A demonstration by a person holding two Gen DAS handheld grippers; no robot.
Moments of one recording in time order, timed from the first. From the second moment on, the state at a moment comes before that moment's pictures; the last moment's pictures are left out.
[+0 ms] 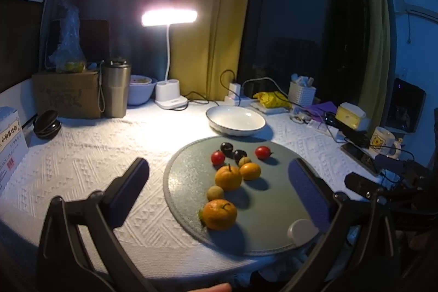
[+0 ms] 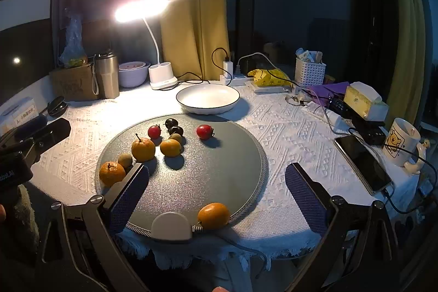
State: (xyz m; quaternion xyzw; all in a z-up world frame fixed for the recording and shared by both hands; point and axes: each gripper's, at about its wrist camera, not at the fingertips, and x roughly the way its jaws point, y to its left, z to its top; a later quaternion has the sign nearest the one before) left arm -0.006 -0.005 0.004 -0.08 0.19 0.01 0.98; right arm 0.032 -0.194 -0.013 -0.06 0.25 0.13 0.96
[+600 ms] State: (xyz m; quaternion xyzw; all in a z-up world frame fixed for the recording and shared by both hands) left arm -0.003 -0.009 0.005 -0.08 0.19 0.00 0.98; right arm 0.032 -0.194 -0.015 -0.06 0.25 0.13 0.96
